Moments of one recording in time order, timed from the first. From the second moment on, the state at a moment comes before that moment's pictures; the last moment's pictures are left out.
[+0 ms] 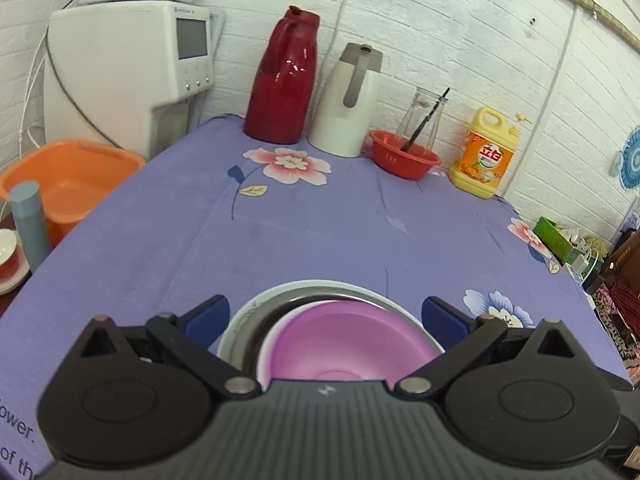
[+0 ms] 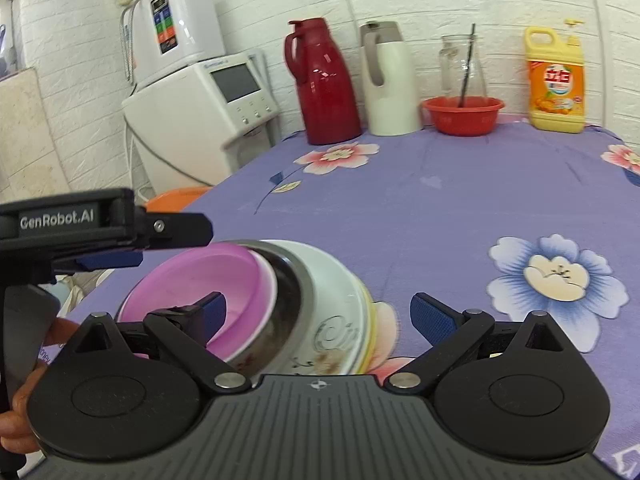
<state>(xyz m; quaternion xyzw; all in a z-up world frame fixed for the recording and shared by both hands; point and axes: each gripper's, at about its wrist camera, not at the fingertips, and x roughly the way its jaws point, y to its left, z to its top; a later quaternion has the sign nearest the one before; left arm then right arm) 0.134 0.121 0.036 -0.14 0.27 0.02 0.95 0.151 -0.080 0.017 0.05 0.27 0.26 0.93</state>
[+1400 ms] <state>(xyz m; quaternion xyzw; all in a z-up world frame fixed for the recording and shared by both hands) -0.057 0.011 -0.005 -0.05 0.21 -0.03 0.98 -0.024 -0.168 -0.029 0.08 0.25 0.15 0.95</state>
